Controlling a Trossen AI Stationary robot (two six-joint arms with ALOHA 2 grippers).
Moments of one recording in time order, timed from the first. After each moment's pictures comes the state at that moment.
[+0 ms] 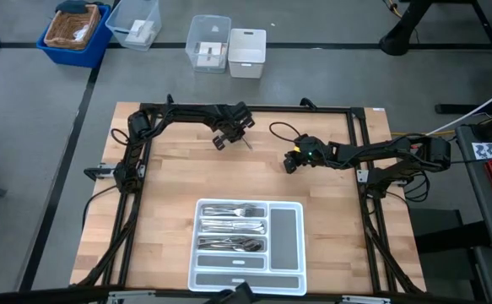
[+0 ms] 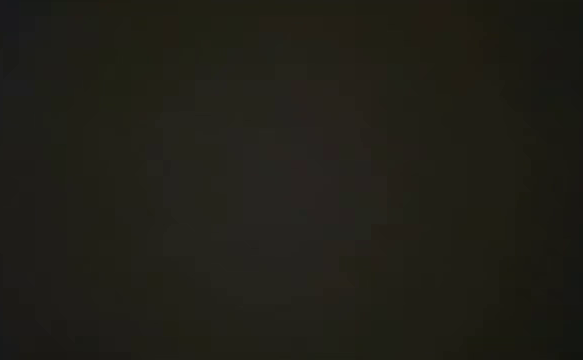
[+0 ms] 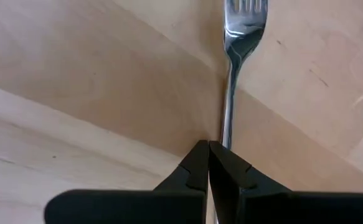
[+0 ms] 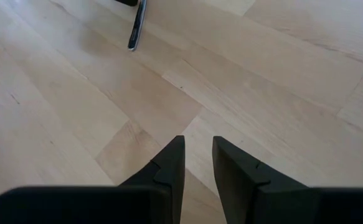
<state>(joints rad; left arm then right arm) 0.51 2.09 1.42 -0.49 -0.03 -1.62 -0.30 1.39 0.48 0.17 0.16 0.57</state>
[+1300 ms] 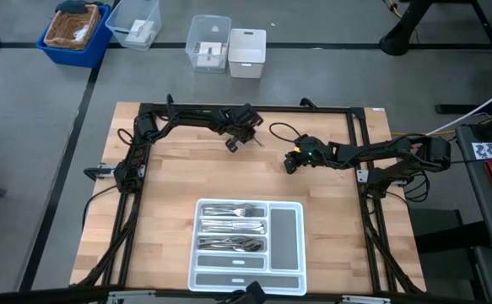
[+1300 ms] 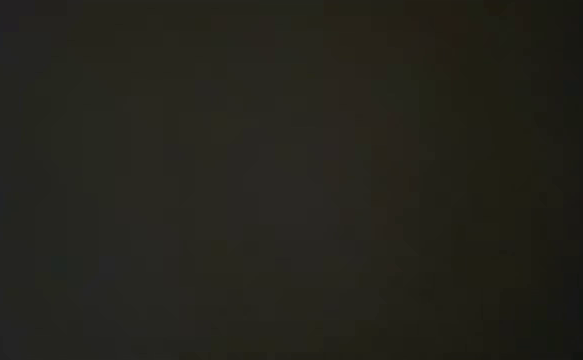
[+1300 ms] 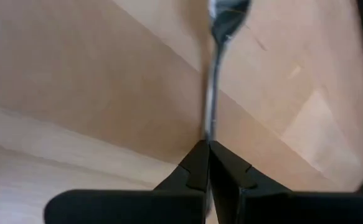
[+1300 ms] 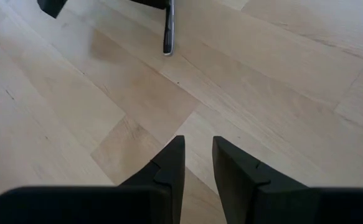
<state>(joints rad) 0.47 2.15 1.44 -0.26 -0.02 -1.75 -0.30 1.39 0.48 0.15 0.16 0.57</state>
